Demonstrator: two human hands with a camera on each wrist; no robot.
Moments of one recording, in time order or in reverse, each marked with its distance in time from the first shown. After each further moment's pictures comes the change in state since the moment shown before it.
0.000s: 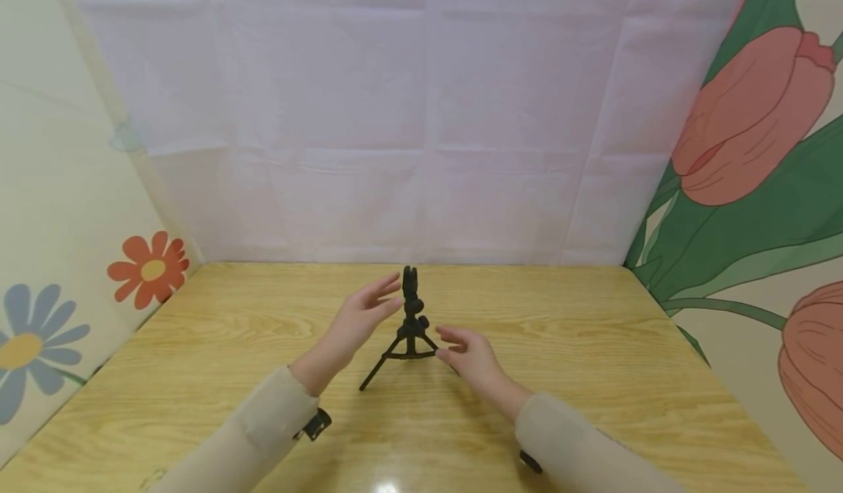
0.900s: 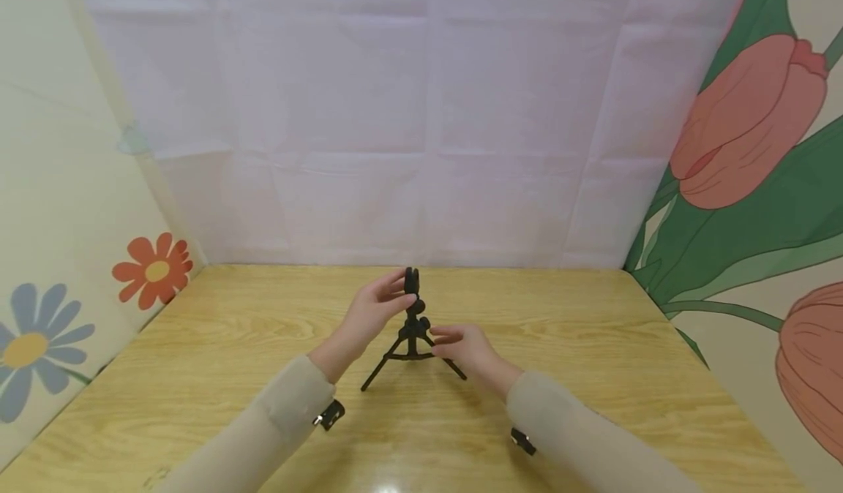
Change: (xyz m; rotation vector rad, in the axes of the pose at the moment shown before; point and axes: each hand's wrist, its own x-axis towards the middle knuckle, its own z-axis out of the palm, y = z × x) left_hand 0.015 0.000 0.010 0.023 0.021 0.048; right_hand 0.018 -0.005 -0.001 0.008 -0.088 0.173
